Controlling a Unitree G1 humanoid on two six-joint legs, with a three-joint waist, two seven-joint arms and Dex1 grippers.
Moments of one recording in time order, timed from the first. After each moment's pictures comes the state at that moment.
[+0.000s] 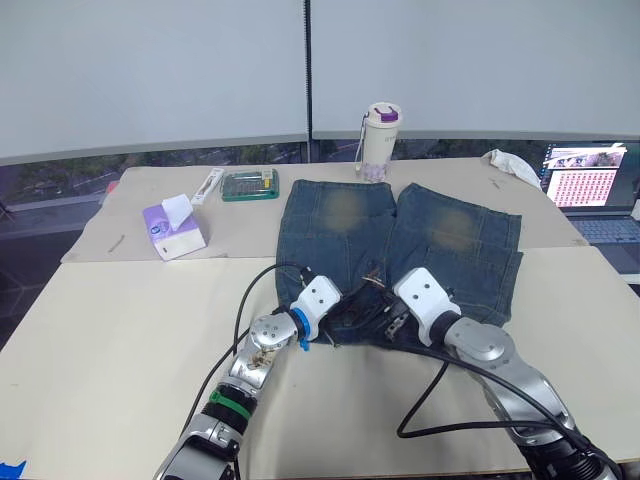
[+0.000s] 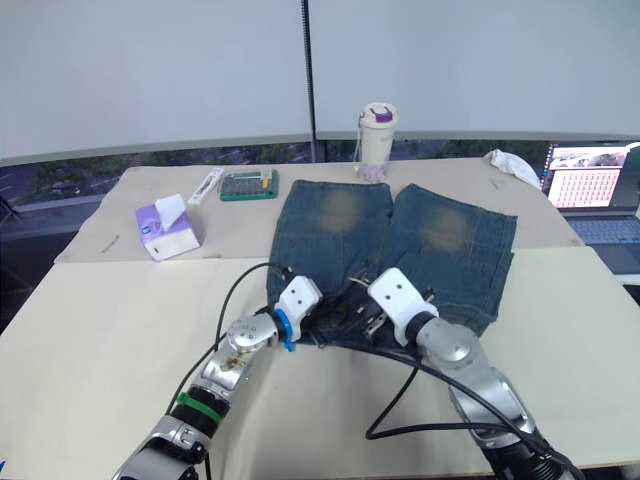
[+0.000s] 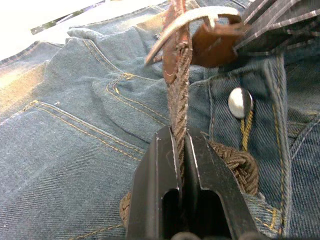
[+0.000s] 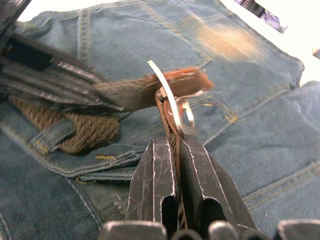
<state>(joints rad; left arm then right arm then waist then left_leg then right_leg) -0.46 0.10 -0.26 0.39 0.04 -0.09 -0.60 -0.23 -0.58 0.26 -0.46 0.01 0.62 0.37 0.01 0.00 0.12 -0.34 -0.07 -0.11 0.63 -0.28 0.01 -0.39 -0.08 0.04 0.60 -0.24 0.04</state>
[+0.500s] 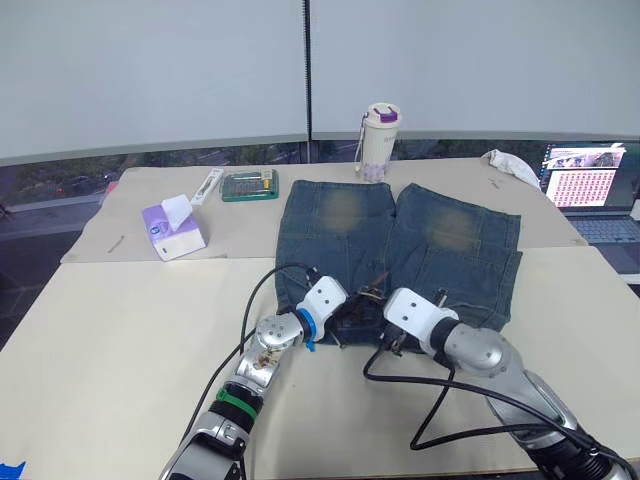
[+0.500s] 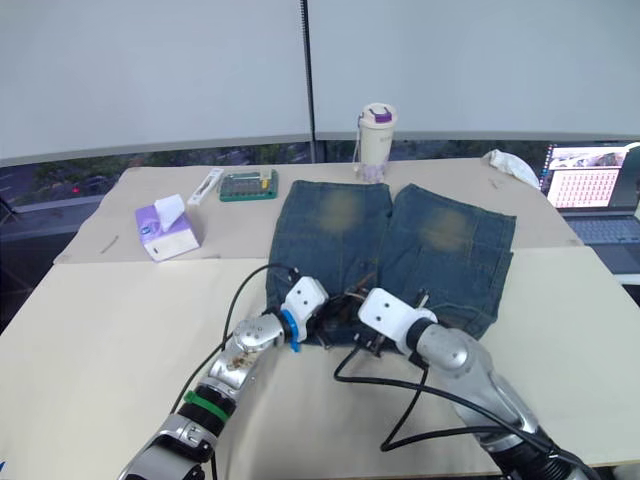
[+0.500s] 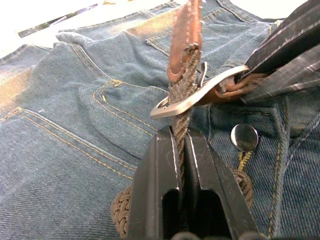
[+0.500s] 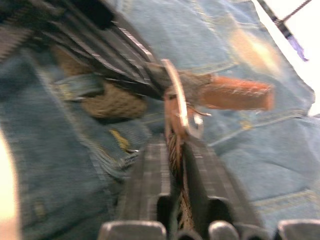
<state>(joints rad) -0.48 0.07 -0.26 0.43 0.04 -0.11 -0.60 -0.19 -0.59 0.28 -0.43 -0.09 0.52 0.50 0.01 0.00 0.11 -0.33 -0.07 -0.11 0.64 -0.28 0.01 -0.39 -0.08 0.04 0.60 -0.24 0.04</state>
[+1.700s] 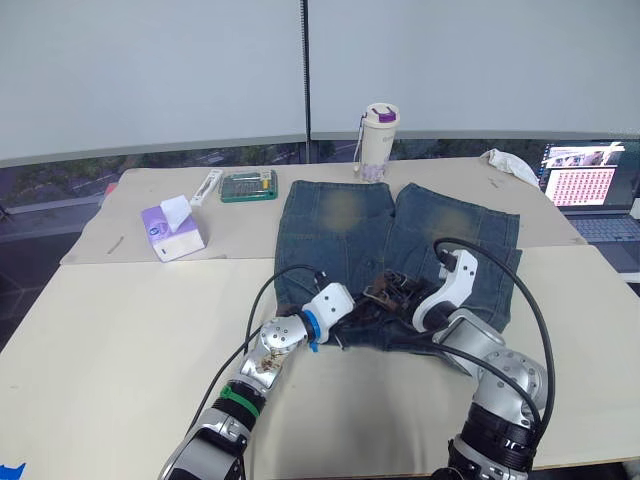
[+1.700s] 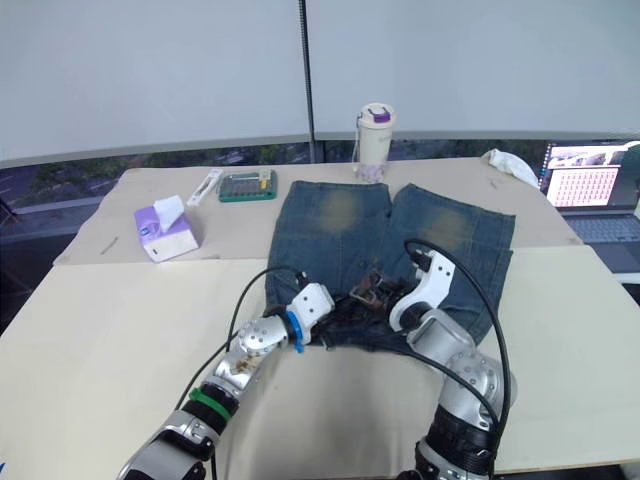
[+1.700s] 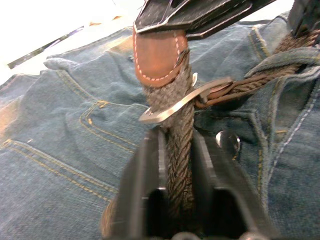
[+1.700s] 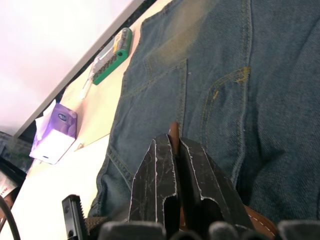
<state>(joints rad) -0.50 0.08 -0.30 0.50 0.08 -0.27 -0.62 -0.37 0.10 -0.46 -0.43 0.66 1.17 0.01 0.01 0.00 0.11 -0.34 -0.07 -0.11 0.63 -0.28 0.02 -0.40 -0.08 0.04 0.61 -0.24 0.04</state>
